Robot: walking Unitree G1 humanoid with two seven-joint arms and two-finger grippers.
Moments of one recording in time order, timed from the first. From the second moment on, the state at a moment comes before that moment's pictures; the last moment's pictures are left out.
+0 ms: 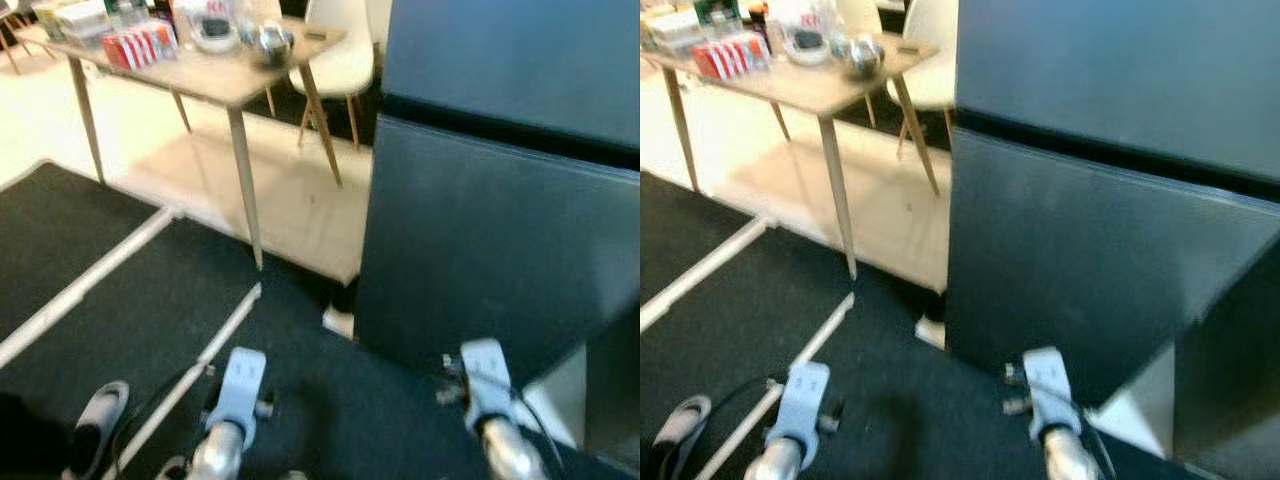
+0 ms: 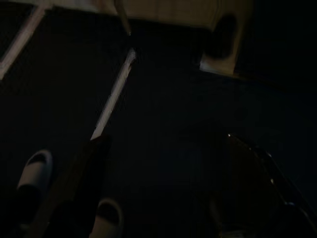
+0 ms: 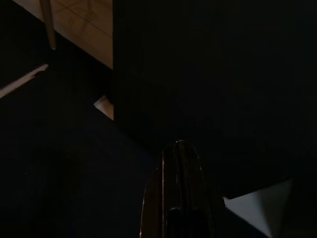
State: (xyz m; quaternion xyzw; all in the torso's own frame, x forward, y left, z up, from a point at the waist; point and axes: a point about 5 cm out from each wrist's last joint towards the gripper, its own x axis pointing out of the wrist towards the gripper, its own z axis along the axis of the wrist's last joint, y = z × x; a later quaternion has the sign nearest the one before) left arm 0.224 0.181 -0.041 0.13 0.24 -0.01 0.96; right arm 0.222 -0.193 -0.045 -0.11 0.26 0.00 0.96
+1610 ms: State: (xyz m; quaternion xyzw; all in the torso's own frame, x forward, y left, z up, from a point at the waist) left arm 0.222 0.186 -0.044 0.12 0.25 0.00 0.96; right arm 0.223 -0.184 -0.044 -0.10 0.25 0.02 0.96
